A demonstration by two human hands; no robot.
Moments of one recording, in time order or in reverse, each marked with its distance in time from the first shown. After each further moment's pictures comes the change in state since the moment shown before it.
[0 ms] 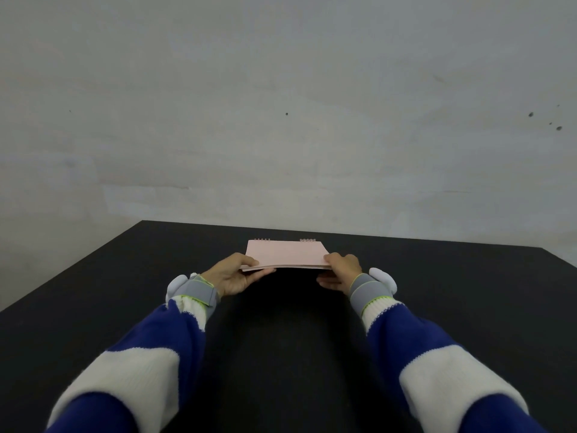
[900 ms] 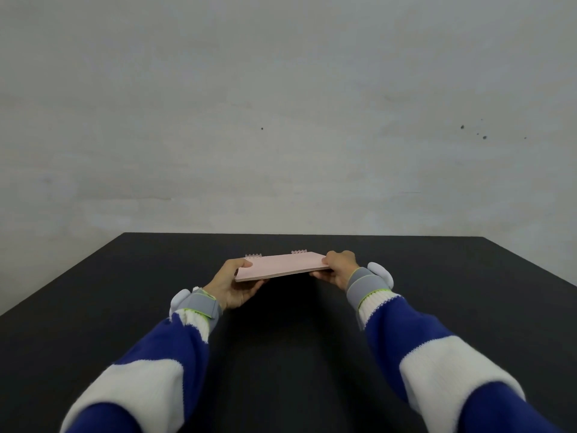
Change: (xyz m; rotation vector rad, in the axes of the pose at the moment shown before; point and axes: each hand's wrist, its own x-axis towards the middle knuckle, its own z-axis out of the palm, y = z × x) left_hand -0.037 -0.033 0.008 0.065 -0.062 -0.042; right_hand -0.056 -0.004 -0.032 0.128 0.087 -0.065
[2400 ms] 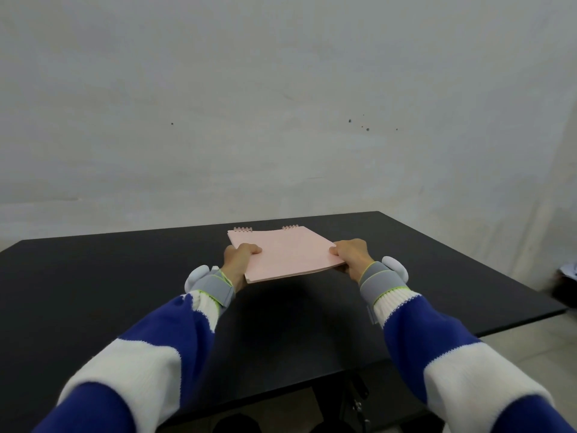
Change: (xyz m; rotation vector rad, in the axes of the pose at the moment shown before) left_hand -0.051 -0.108 0.158 0.353 0.034 0.340; right_hand -0.087 0.005 -0.201 -0.109 0.328 -0.046
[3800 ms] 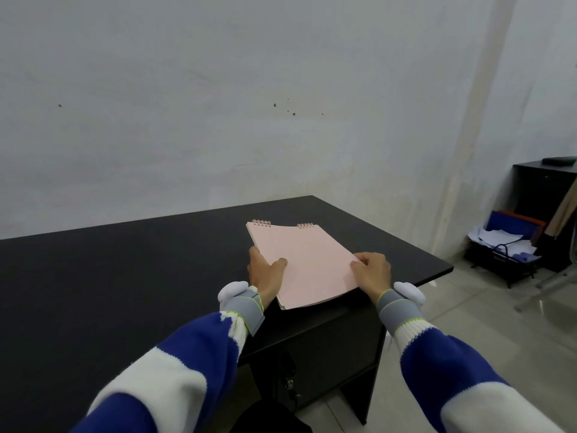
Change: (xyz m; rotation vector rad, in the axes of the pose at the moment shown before) left_hand -0.060 -0.090 0.167 0.323 -0.101 0.215; right_hand -0.006 0.089 -0.184 -0.387 0.398 -0.233
